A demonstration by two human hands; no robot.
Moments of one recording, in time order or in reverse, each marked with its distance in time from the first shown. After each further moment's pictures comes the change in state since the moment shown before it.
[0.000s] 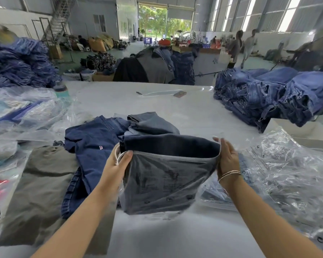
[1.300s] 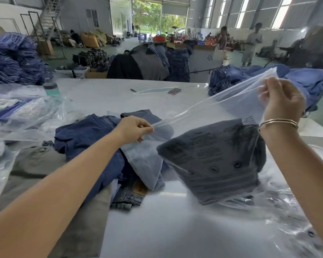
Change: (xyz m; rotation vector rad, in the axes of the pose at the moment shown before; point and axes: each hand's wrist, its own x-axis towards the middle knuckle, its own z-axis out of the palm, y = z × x) left_hand 0.101 0.057 0.052 0.914 -0.306 -0.090; right_hand 0.039 -0.160 0.009 -0.178 0.194 -0.592
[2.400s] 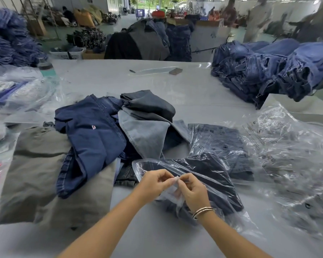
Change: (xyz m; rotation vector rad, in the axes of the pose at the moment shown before) left_hand -0.118 -0.076 0.164 -0.320 -0.170 -0.003; right_hand -0.277 0.123 -0.042 -0.438 -0.607 0.534
